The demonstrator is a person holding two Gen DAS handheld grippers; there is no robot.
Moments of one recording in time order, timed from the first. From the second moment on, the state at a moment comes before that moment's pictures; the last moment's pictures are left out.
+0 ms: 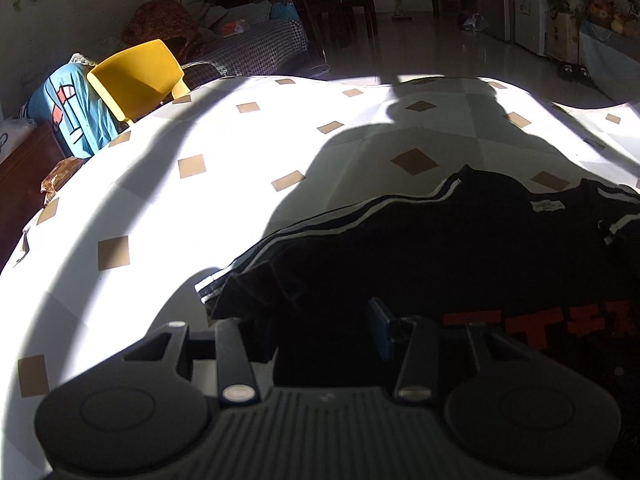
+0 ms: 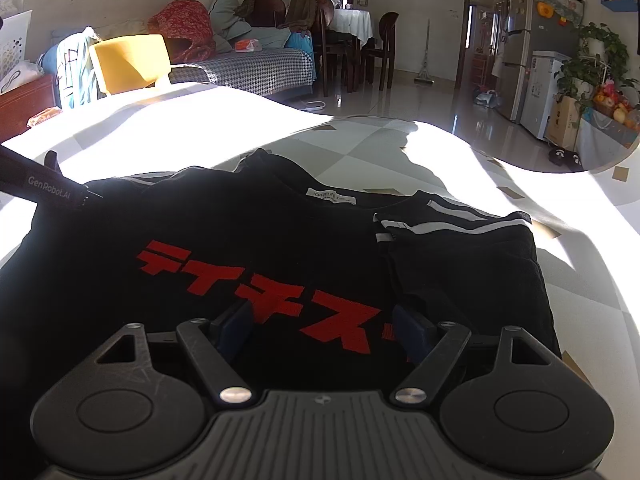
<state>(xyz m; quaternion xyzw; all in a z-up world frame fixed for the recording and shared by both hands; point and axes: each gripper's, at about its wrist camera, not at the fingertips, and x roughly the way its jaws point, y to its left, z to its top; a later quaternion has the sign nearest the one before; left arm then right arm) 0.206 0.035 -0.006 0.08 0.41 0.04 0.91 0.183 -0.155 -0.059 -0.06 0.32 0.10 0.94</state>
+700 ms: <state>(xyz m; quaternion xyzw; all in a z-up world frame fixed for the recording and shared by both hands) 0.189 0.040 -0.012 0.02 0.45 0.07 0.89 0.183 -0.154 -0.059 -0.06 0.32 0.10 0.94</state>
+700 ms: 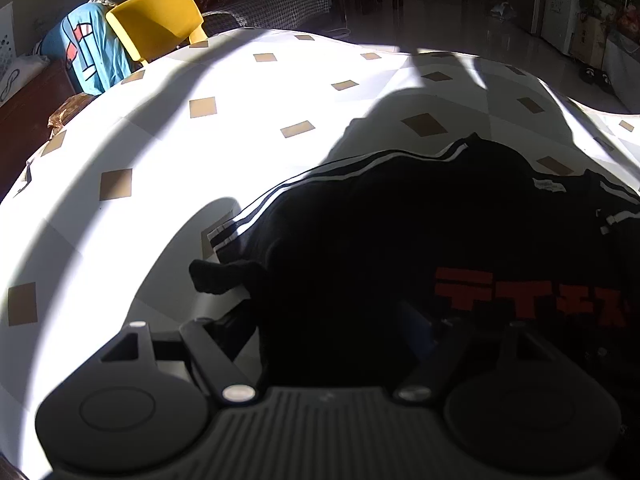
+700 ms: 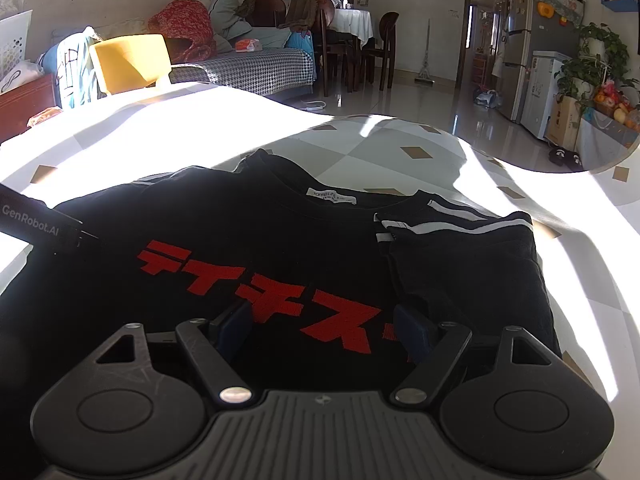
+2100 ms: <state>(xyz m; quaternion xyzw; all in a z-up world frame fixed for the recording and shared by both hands) 0.206 0.064 -0.001 -0.03 0.47 0.09 0.88 0.184 -0.153 -0.059 -0.06 0.32 0.10 0.94</state>
